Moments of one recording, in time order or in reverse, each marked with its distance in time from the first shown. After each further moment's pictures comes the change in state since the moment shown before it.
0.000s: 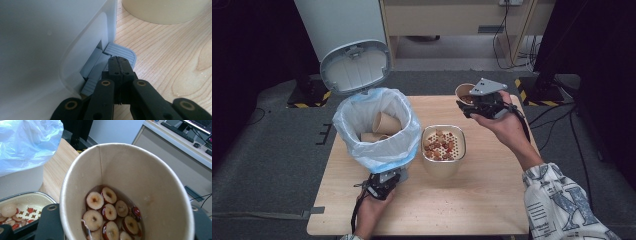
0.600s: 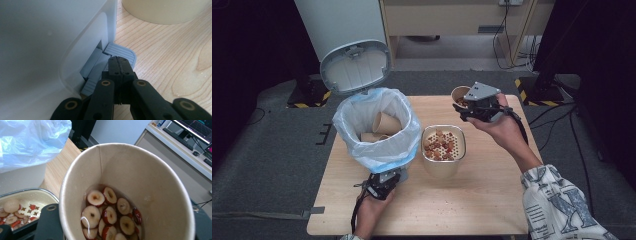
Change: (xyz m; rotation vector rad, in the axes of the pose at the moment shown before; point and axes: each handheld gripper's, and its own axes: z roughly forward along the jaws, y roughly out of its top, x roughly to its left) left arm 0.002 0.000 0.000 0.000 -0.008 0.018; right arm 0.013 0.003 0.001 -0.001 -0.002 -0.086
